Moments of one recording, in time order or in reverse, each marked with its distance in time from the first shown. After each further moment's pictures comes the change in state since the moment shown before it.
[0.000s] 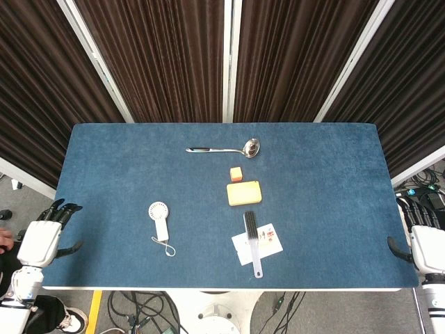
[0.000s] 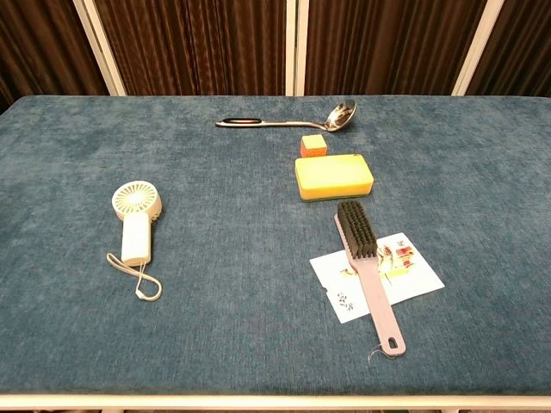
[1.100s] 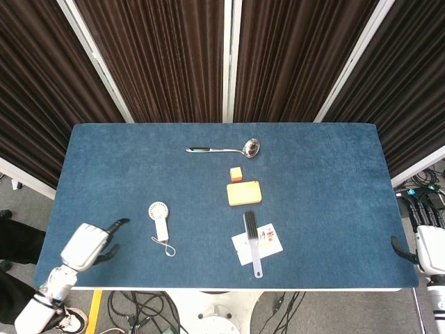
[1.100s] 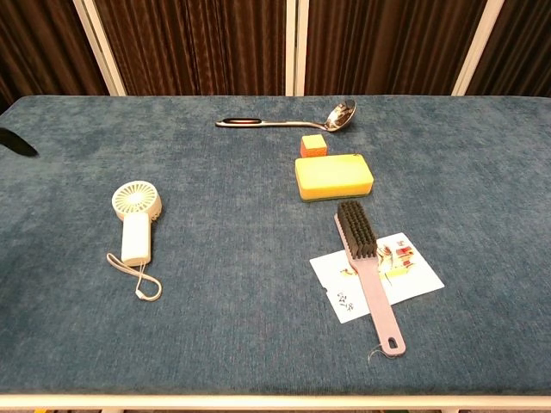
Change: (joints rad) left arm -0.118 -0.029 0.064 -0.064 0.196 -0.128 0.053; right arm -0.008 0.038 0.003 -0.040 -0.003 0.013 0.017
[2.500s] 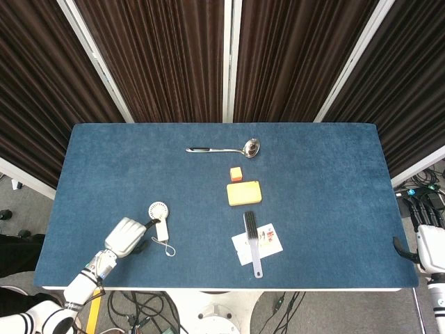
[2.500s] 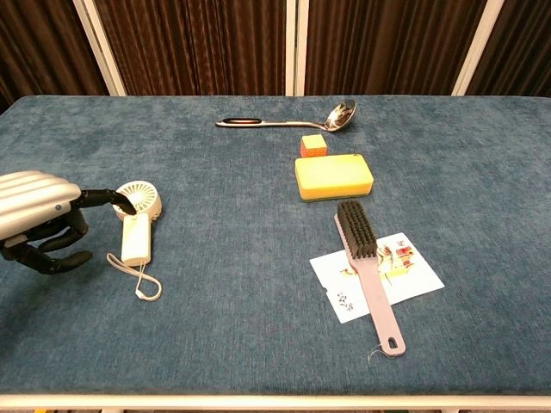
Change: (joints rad) left arm -0.173 -0.255 -0.030 0.208 -0.175 -0.250 0.096; right arm 0.011 -0.003 0.003 0.012 0.050 -0.046 -0.012
